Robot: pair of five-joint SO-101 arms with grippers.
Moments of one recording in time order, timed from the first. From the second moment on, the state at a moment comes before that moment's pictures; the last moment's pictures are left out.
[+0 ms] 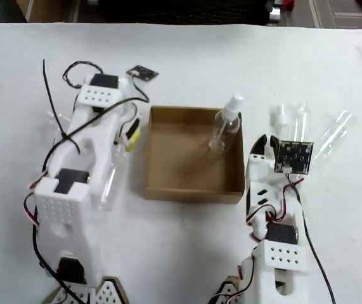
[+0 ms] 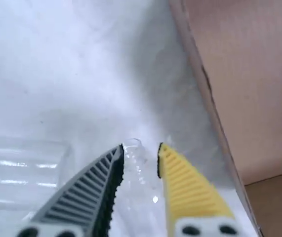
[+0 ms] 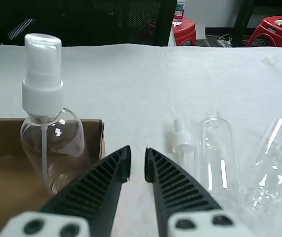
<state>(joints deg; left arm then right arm) 1.7 31.4 -16.2 86.5 -15.8 4.1 -66.4 87.9 5.0 5.1</state>
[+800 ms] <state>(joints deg) 0.2 36.4 -18.7 86.9 -7.5 3.5 -66.4 87.9 5.0 5.1</state>
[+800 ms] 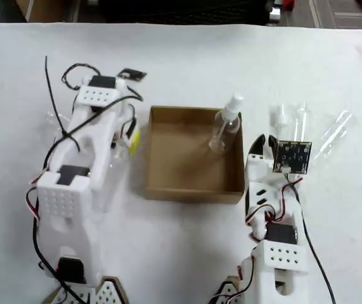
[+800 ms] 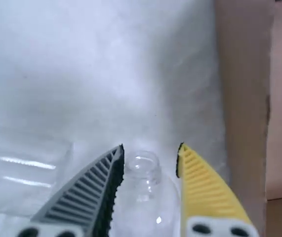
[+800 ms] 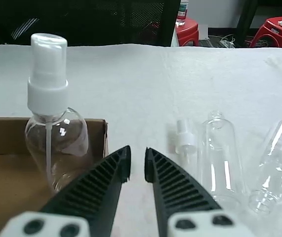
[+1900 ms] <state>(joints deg) 0.2 37.4 -20.2 90.6 -8.0 3.5 -66.4 87.9 5.0 5.1</state>
